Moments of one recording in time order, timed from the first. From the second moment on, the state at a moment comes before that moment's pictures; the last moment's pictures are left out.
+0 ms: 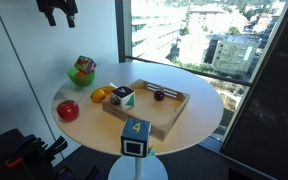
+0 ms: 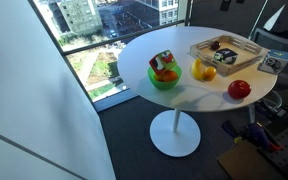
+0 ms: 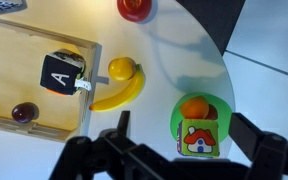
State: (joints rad) arm 0.15 -0.38 0.13 -2.24 0.06 1.91 0.03
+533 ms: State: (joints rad) arm 0.15 -0.40 0.10 -2.26 0.08 1.83 0.02
